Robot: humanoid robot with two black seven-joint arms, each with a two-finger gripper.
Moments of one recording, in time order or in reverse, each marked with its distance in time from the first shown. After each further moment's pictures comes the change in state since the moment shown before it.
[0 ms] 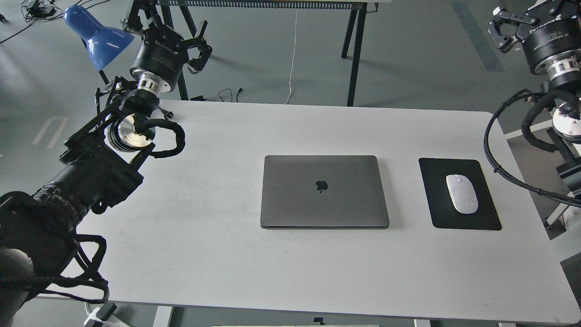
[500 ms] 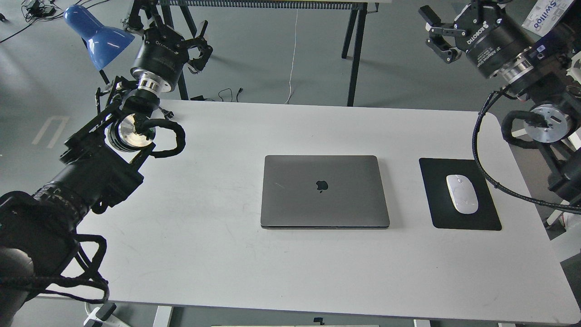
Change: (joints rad) left arm 0.000 -0.001 0.001 0.000 0.001 0.000 0.002; right arm 0.001 -0.003 -0.026 0.177 -0.467 0.049 0.064
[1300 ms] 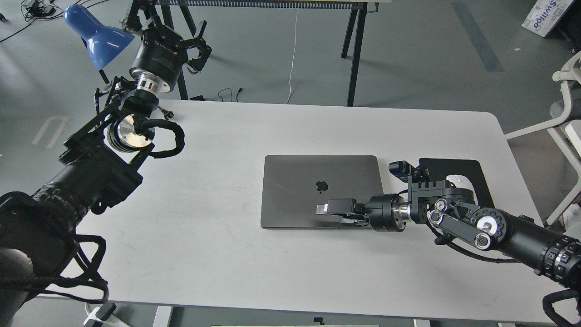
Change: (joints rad) left arm 0.001 0.003 0.000 0.000 0.000 0.000 -0.001; right arm -0.087 0.185 -0.672 0.003 -0.810 0.013 0.023
